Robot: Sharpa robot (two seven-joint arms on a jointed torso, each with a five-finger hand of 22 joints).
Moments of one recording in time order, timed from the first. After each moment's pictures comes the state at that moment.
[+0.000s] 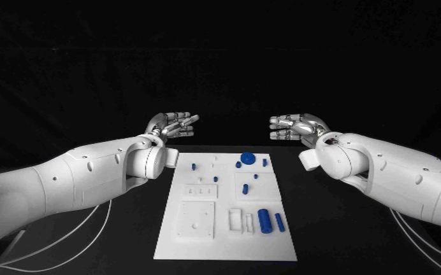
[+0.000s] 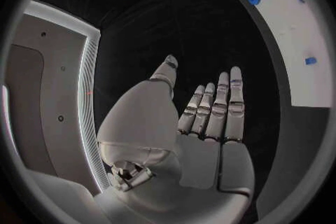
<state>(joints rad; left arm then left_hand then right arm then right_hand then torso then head) 1.29 -0.65 -0.22 1.18 0.04 -0.49 0.34 1.35 -0.01 0.04 0.05 0.10 0.75 0.15 0.05 0.05 0.80 0.15 0.05 0.05 1.00 0.17 0.09 0.07 0.17 0.95 0.20 0.14 0.09 1.14 -0.72 0.07 1.19 -0.27 -0.24 0.12 1.28 0.09 0.00 -0.14 0.38 0.88 0.17 0.07 0.07 0.96 0.17 0.08 0.06 1.04 0.17 0.08 0.08 0.15 0.86 0.19 0.15 0.07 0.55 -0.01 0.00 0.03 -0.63</state>
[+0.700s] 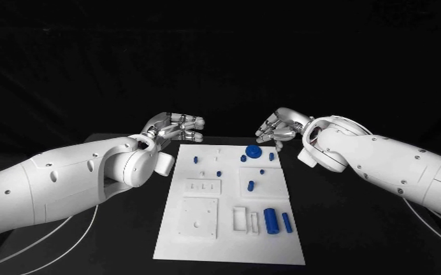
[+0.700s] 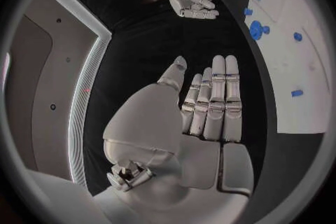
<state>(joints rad) 1.34 -0.79 -0.18 1.42 -0.04 -0.31 0.31 1.38 0.05 0.00 -0.06 0.12 0.98 0.15 0.06 0.06 1.12 0.13 0.06 0.06 1.21 0.08 0.26 0.09 0.08 1.05 0.06 0.33 0.18 1.22 -0.70 0.09 1.25 -1.15 -0.15 -0.02 1.20 -0.04 0.32 -0.28 0.28 1.13 0.11 0.07 0.10 1.20 0.07 0.06 0.06 1.46 -0.03 0.73 0.64 0.11 1.43 -0.06 0.57 0.31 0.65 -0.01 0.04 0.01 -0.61</state>
